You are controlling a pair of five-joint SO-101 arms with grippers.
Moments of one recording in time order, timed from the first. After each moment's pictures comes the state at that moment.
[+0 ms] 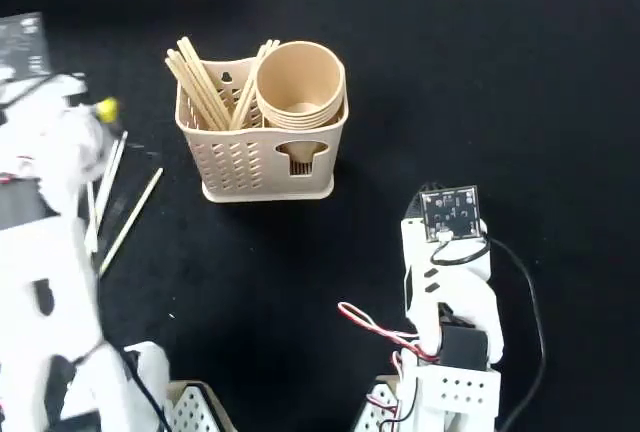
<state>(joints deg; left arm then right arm) -23.4 -37.3 22.8 62.4 -4.4 7.0 -102.2 97.0 37.9 17.7</state>
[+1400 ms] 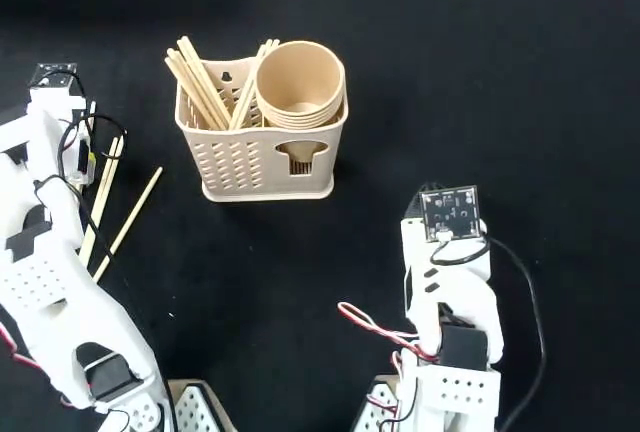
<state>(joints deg) -34.4 37.1 -9.9 64.6 -26.7 7.0 -102.2 97.0 37.9 17.8</state>
